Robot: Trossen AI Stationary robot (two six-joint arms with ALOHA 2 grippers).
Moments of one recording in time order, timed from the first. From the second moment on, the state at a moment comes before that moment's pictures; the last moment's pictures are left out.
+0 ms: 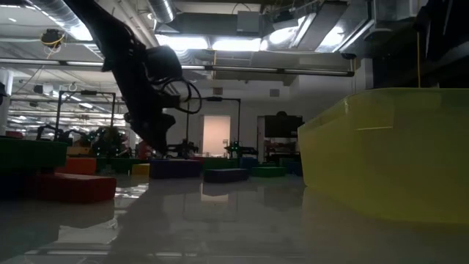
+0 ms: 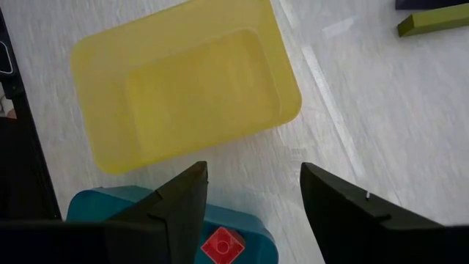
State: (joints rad) left arm 0.46 1.49 0.73 -0.29 -0.37 -0.10; right arm 0.61 1.28 1.12 -1.04 0.22 0.93
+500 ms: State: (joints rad) left arm 0.48 1.56 0.73 -0.29 -0.32 -0.09; right arm 0.61 1.28 1.12 -1.04 0.22 0.93
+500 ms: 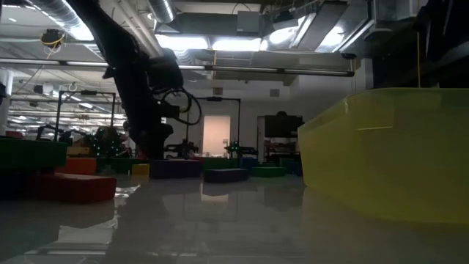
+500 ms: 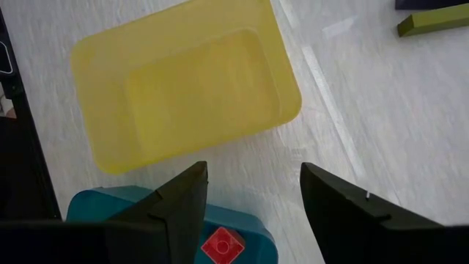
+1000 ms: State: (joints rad) left arm 0.47 1.62 0.75 -0.27 -0.32 0.01; right arm 0.61 1.28 1.12 -1.05 0.22 0.93
